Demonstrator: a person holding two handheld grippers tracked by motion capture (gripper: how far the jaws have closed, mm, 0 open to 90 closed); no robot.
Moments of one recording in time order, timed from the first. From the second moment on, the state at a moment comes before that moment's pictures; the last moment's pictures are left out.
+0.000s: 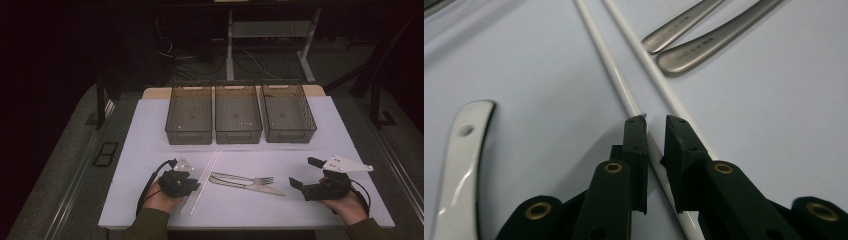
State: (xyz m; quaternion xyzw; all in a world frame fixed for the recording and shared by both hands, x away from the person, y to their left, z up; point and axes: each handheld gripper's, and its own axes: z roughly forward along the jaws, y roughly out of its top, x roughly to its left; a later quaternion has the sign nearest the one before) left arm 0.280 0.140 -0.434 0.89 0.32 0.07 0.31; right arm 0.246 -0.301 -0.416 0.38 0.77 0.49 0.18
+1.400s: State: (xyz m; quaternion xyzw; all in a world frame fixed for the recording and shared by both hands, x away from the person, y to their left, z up) left arm 0.292 0.146 -0.439 0.86 0.37 0.10 0.33; right arm 0.246 -0.300 -0.416 0.38 0.77 0.49 0.18
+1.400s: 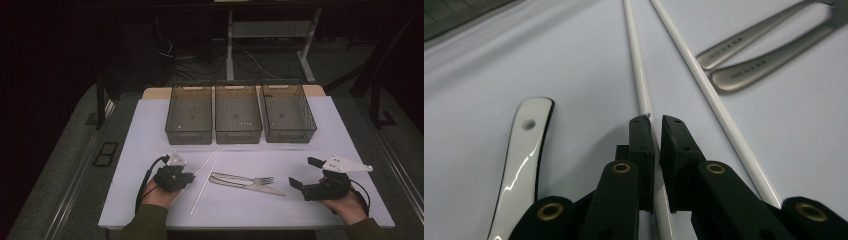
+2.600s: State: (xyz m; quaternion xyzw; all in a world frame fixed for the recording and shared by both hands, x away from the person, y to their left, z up) left arm 0.281 0.147 -0.417 0.82 0.36 0.13 0.42; right arm 0.246 -0.301 -0.415 0.39 0.76 0.49 0.18
